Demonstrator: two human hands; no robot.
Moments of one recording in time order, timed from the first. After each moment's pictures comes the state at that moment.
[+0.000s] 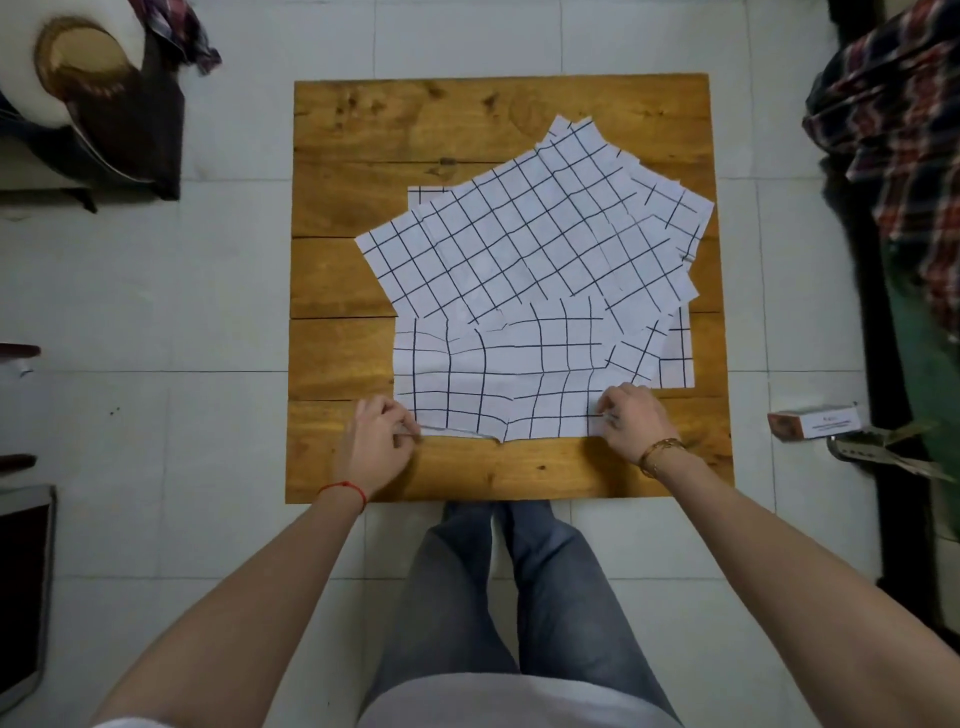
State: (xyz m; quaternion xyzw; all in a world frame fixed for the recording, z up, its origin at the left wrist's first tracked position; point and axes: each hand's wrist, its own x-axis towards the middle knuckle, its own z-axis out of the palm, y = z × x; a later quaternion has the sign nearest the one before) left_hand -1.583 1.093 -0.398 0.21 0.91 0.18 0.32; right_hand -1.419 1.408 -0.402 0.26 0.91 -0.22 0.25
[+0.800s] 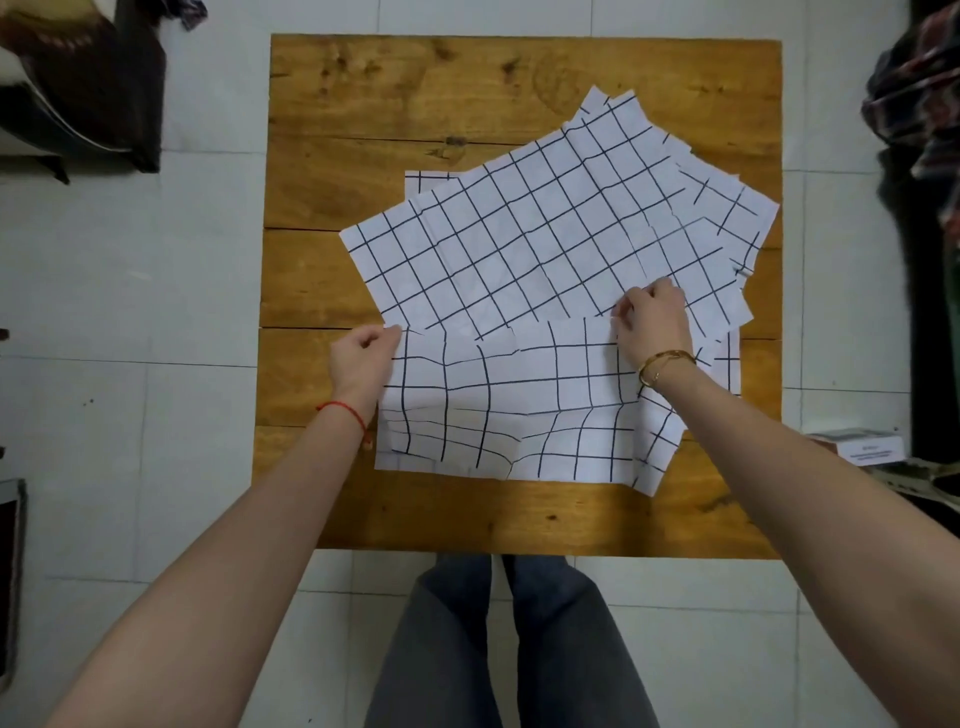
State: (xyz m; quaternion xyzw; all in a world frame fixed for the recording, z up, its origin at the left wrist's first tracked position) left_hand -1.686 1.185 -0.434 -0.19 0.83 0.45 0.27; right_hand -1.557 1.475 -0.462 0.33 0.92 -0.20 0.09
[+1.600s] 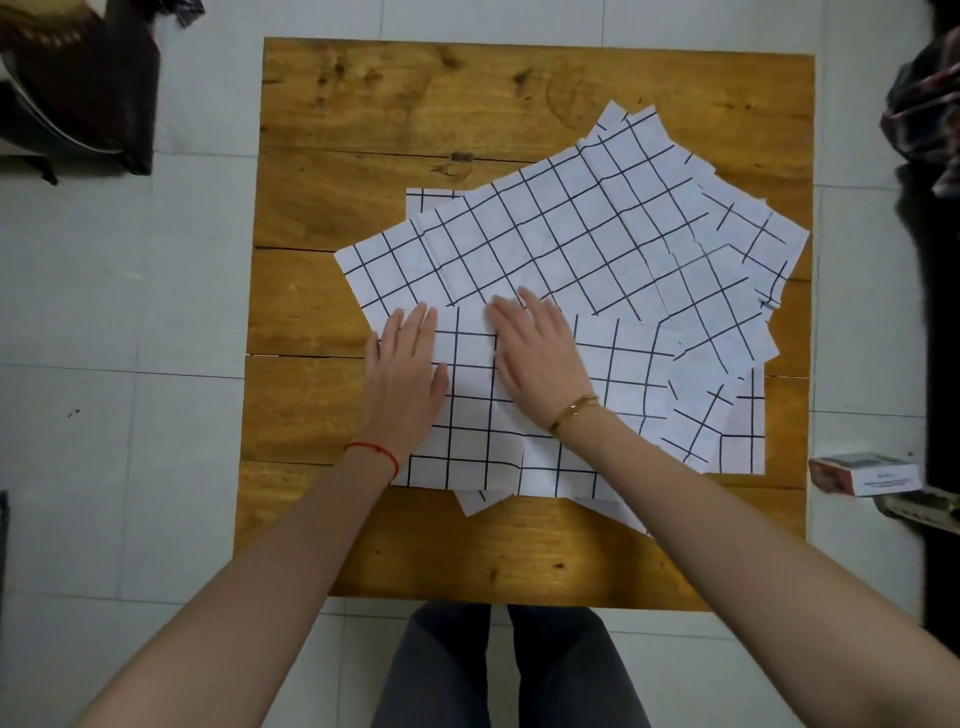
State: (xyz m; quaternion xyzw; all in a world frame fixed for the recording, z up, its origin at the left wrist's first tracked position) left_hand -1.684 1.199 -0.481 0.31 0.94 0.08 0.15; right_hand -1.619 1.376 -0.466 0.05 0.99 -0.12 0.09
